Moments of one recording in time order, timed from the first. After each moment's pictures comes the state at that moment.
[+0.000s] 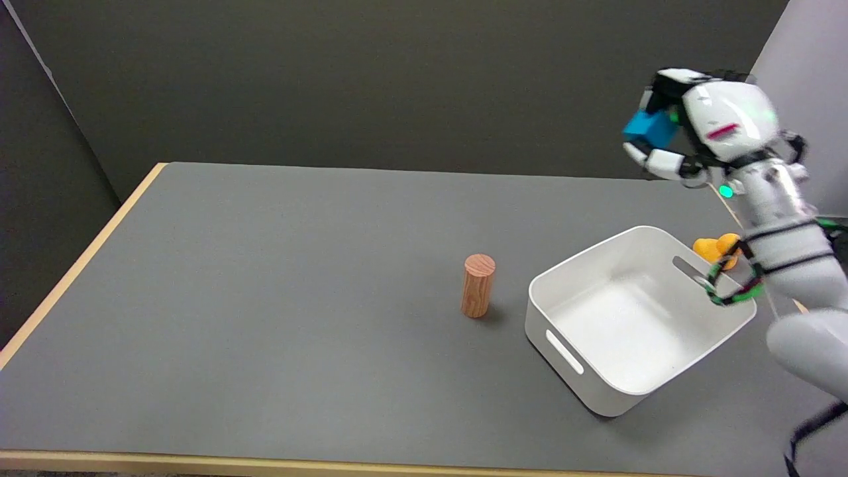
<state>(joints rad) -0.32 -0.82 -1.33 1.71 0.93 0.54 -0.09</state>
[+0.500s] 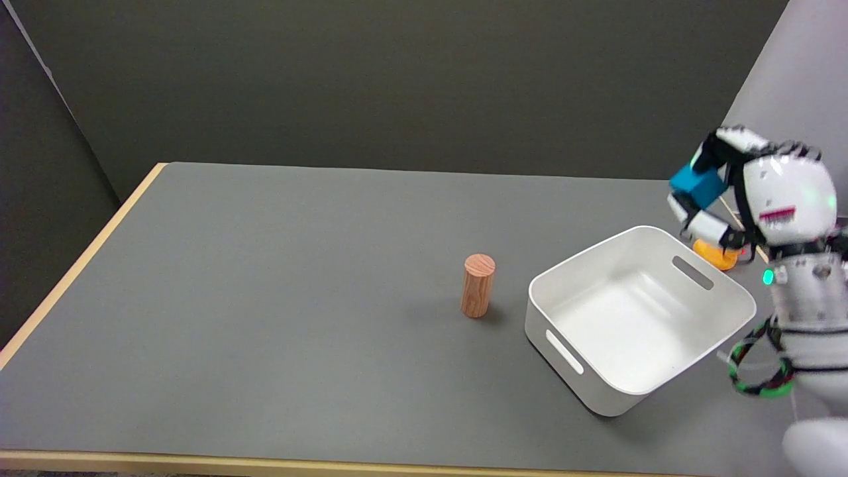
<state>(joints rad) -0.60 -0.92 -1.41 1.66 0.94 1.02 -0.10</state>
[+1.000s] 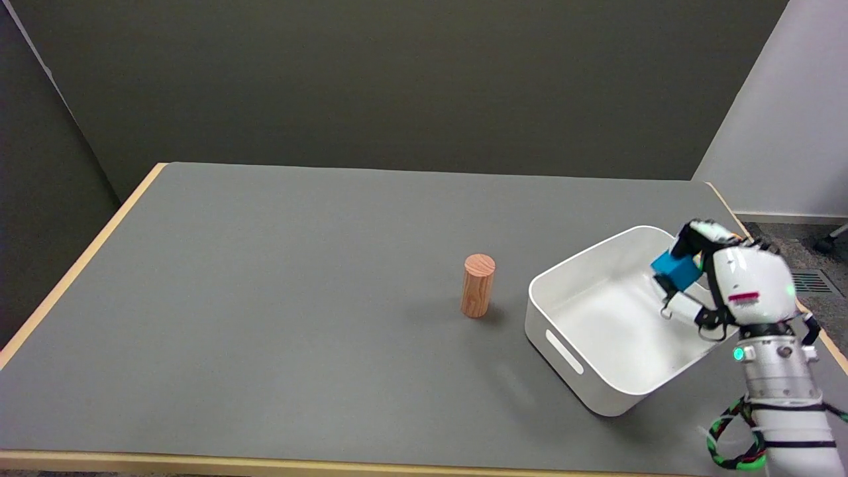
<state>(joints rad) -0.58 -0.95 -1.71 1.42 1.05 1.23 -0.08</state>
